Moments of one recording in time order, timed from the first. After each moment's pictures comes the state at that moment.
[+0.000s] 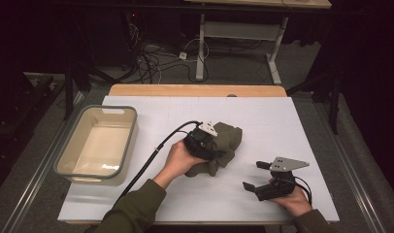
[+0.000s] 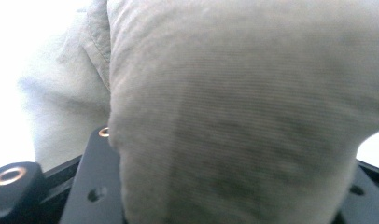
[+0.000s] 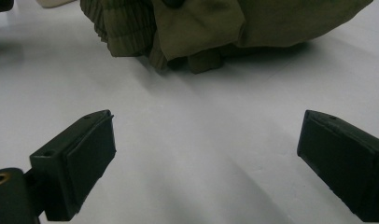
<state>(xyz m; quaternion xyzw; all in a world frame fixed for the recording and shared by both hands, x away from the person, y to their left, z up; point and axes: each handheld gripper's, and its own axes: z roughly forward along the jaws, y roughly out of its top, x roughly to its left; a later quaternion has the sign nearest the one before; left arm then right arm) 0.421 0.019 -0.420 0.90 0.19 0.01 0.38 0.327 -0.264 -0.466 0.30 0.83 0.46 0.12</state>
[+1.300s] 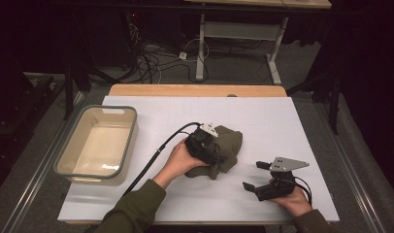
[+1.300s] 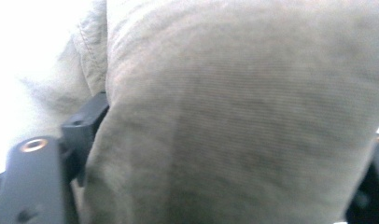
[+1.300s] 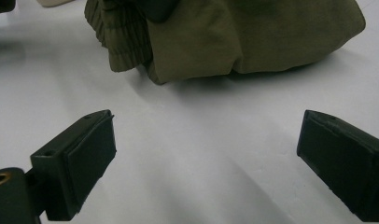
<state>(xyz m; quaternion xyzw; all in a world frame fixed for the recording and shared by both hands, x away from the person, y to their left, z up) 0.426 0.017 -0.429 0.90 0.20 -0.02 0.38 0.327 -0.264 -0.466 0.30 0.83 0.46 0.12</state>
